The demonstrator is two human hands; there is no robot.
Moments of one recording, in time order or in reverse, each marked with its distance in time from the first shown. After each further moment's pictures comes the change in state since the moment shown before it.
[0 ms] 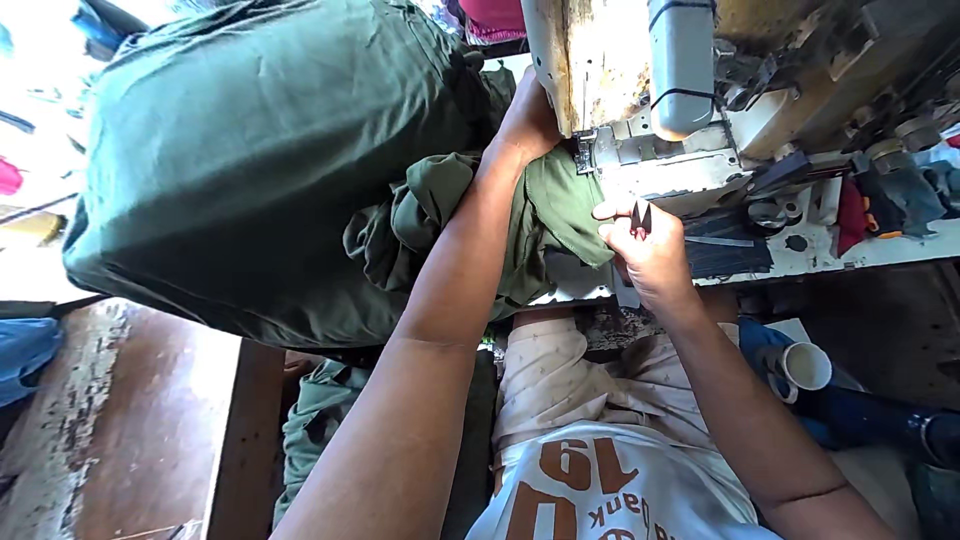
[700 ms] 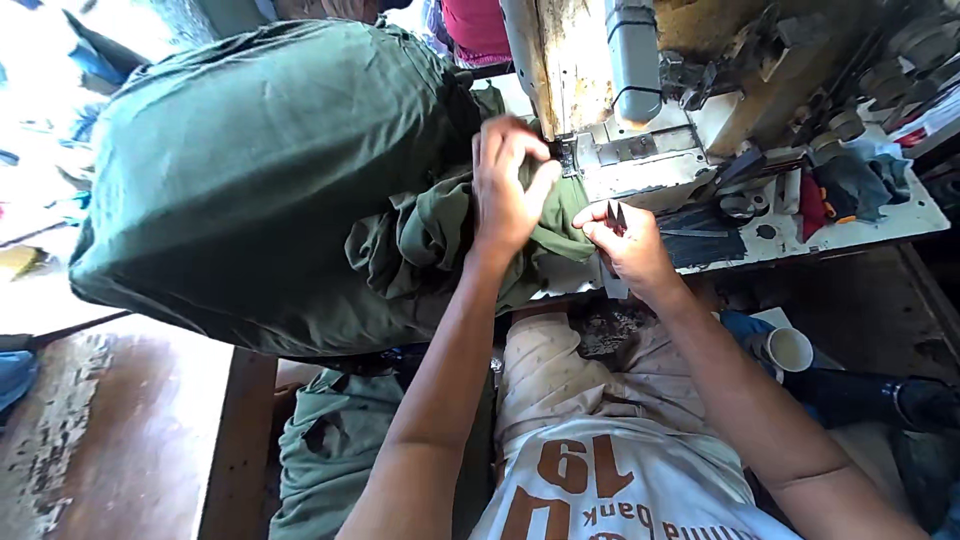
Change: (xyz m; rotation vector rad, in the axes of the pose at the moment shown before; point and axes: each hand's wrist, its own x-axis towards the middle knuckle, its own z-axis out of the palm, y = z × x) left_hand -0.095 0.027 0.000 0.179 0.265 0.140; right_hand 0.002 -0.005 0.001 -0.046 -0.083 -0.037
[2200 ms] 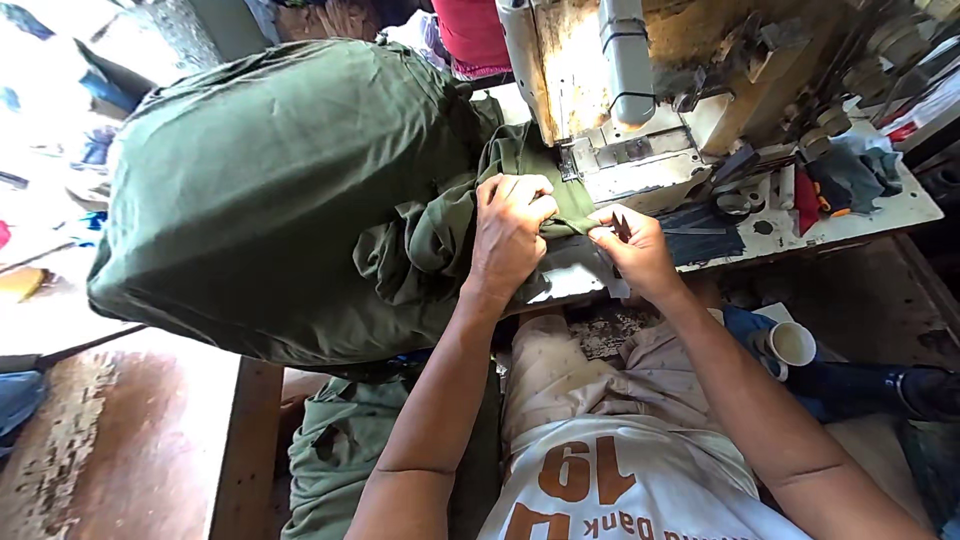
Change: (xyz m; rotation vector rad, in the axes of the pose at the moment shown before) left_hand -0.034 0.027 -0.024 0.311 -0.279 0.158; right_hand -0.009 0.012 -0.007 -0.099 0.015 -0.102
